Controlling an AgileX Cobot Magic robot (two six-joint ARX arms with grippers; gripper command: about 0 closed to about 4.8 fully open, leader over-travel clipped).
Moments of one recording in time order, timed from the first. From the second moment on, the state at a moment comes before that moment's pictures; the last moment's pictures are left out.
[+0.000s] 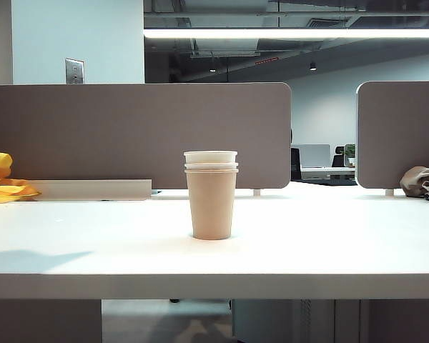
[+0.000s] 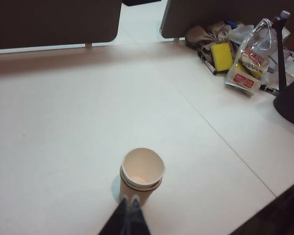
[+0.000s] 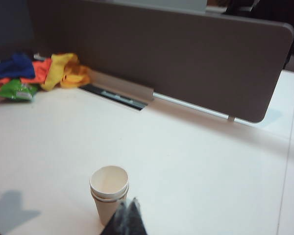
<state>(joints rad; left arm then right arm) -0.39 0.93 1.14 -0.49 0.24 -0.12 0.45 0.61 0.97 -0.43 -0.10 -0.06</state>
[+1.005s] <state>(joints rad) -0.39 0.43 0.70 -0.45 0.13 -0.10 0.45 0.28 0.61 -0.35 0.05 0.00</state>
